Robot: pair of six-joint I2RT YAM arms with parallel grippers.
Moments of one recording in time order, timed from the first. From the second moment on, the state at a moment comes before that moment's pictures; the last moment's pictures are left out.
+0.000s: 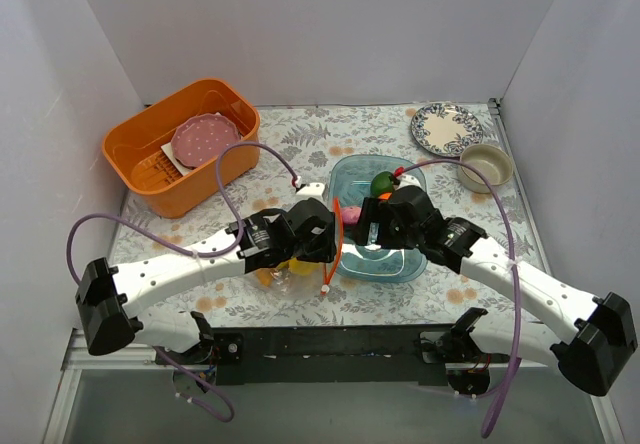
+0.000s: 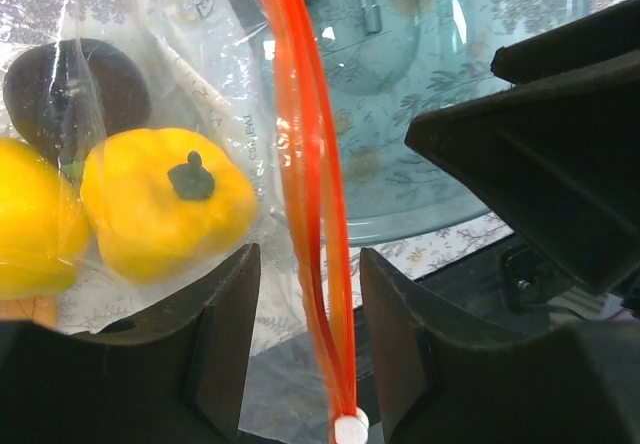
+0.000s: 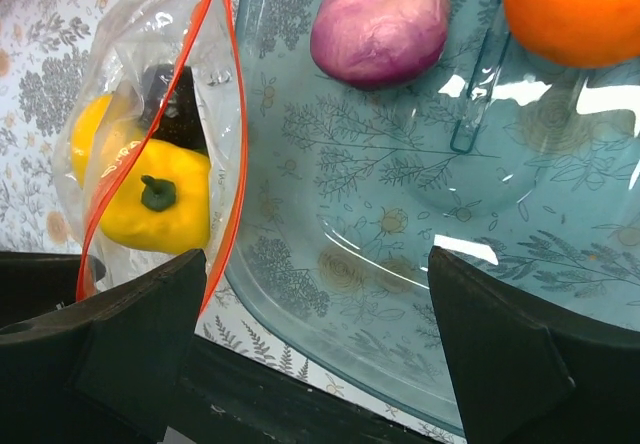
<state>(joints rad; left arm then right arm) -1.08 1.28 1.09 -0.63 -0.27 -0.80 0.79 1.05 0.83 -0.50 0.10 0.74</state>
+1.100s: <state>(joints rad) -1.08 1.31 1.11 -0.71 -0.40 -0.87 0.79 1.26 0.75 -0.15 -0.23 0.78</state>
